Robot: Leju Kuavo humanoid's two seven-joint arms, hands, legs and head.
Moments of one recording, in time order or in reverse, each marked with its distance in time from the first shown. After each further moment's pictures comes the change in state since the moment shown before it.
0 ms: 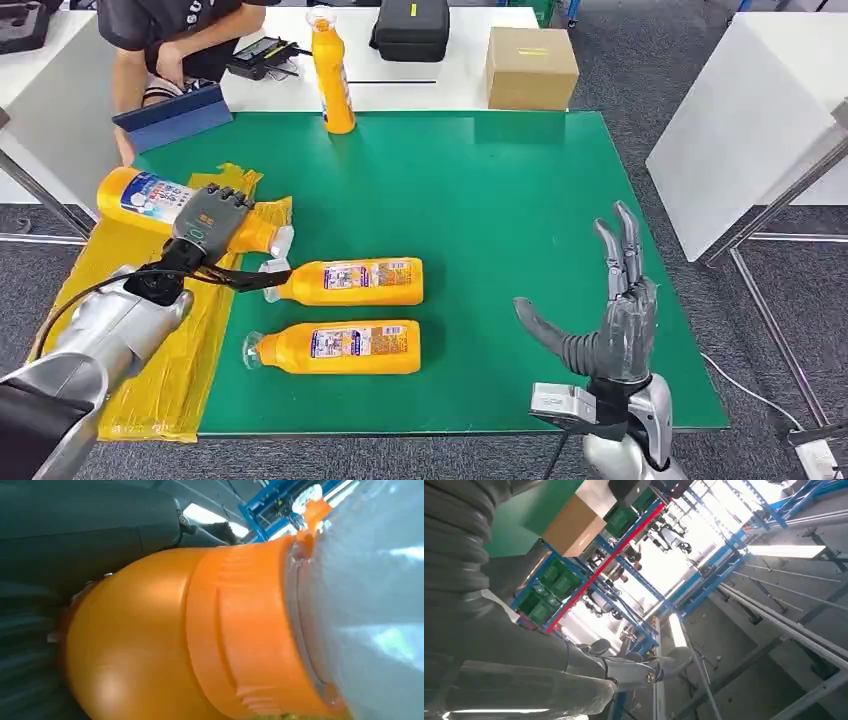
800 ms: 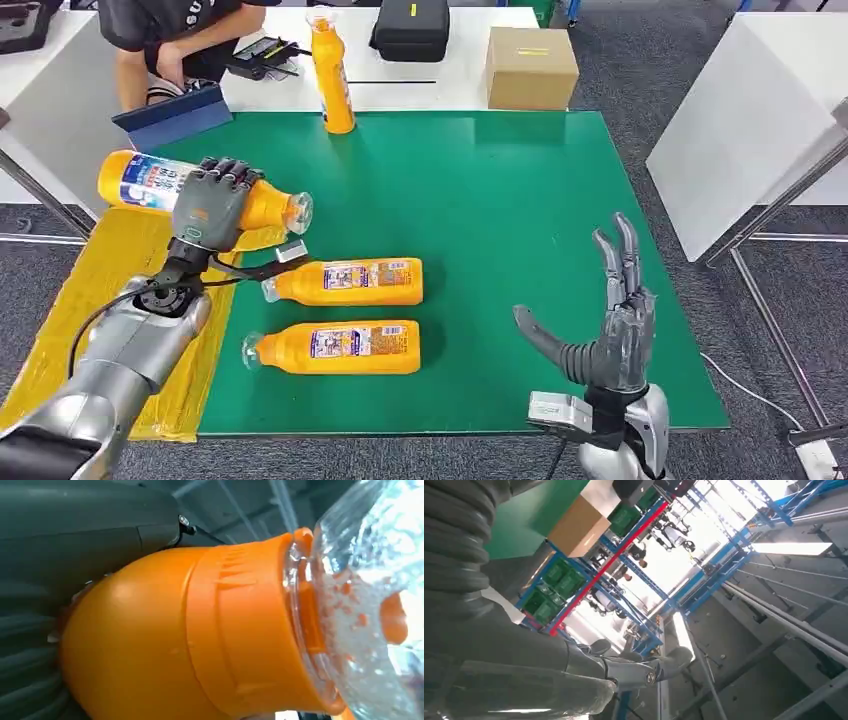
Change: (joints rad) left arm 0.163 -0.035 0.179 -0.353 -0.027 0.209 0.010; right arm 0.036 0.039 -0.035 0.008 0.012 0.000 -0.040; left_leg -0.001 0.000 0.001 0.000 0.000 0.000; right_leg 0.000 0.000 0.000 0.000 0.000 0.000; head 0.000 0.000
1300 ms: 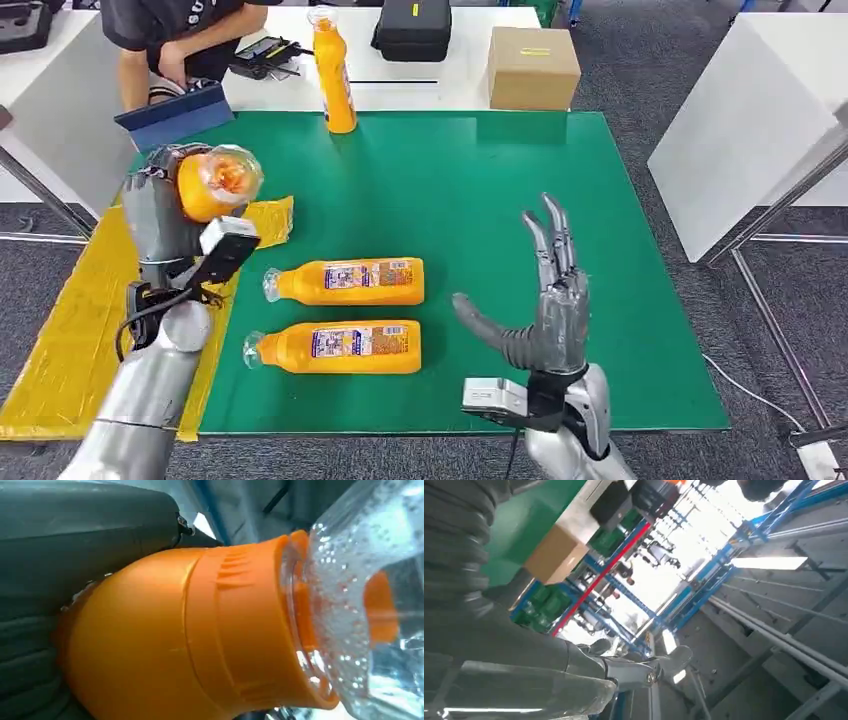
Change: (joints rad) left arm 0.250 -0.142 0.255 -0.521 0.552 -0.037 -0.260; right arm -0.089 0.105 0.126 0.056 0.091 0.002 0.088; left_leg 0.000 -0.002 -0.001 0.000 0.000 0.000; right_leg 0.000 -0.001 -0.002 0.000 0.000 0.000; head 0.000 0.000
